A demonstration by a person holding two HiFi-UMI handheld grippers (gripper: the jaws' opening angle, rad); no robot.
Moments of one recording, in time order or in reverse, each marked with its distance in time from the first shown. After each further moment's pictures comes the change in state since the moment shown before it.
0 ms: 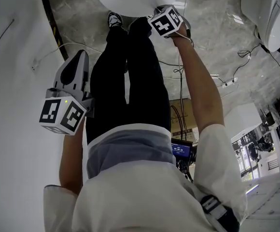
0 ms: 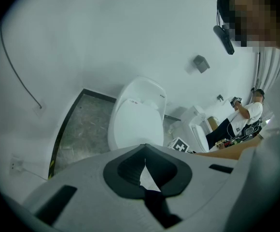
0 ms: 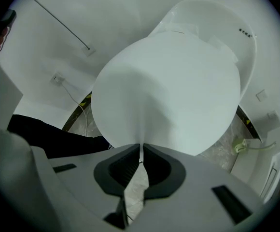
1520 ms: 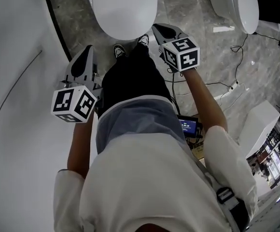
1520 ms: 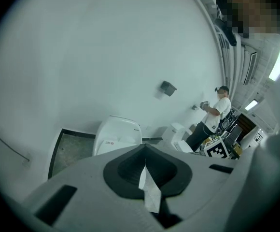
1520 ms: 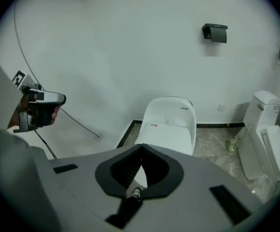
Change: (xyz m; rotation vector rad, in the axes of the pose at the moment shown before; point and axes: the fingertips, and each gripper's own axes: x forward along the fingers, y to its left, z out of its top) left arm -0.112 -0.110 0.127 0.251 -0.269 -0.171; right arm -0.343 0.023 0.071 0.418 -0.670 -0.027
